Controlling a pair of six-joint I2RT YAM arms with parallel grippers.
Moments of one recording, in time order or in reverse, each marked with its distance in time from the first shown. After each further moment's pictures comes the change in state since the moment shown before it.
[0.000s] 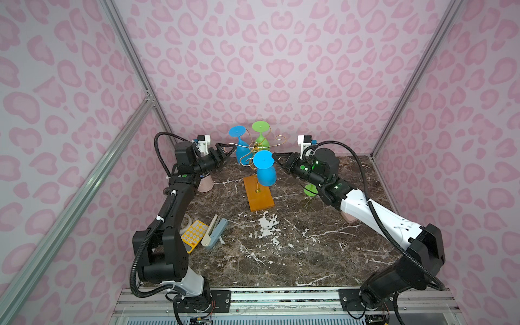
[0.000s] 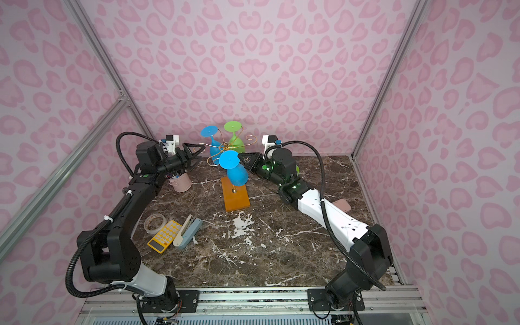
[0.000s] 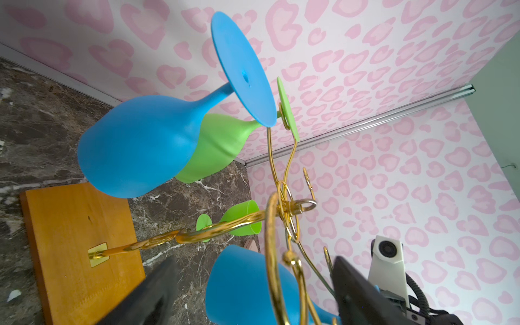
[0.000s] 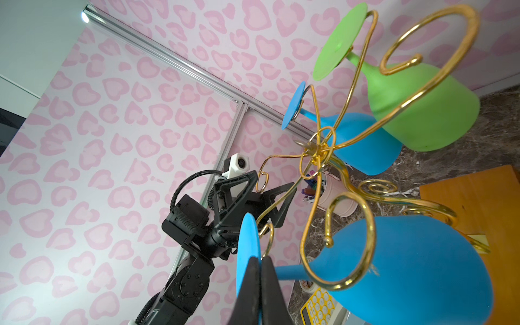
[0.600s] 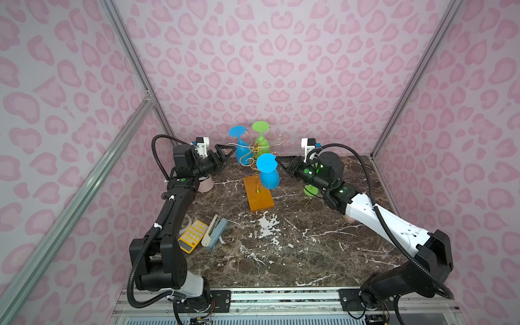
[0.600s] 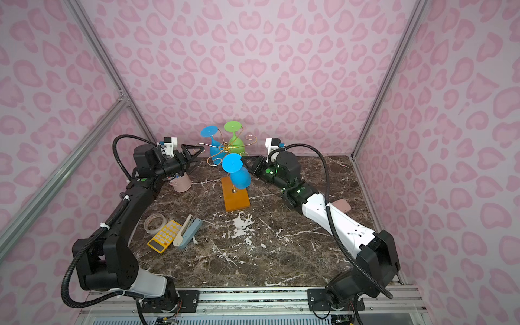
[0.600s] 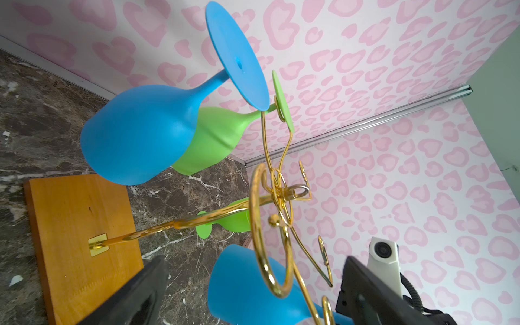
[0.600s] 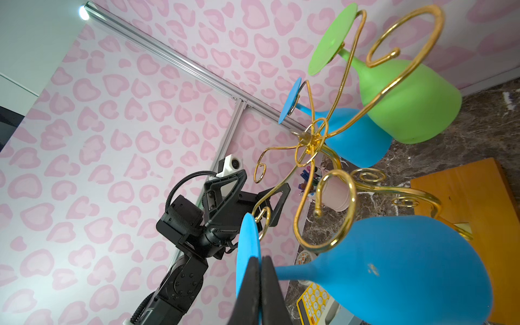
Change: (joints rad) left arm 0.001 -0.066 -0.056 -0.007 -0.011 0.005; right arm -0.004 -0.067 -0.067 -0.008 0.000 -0.011
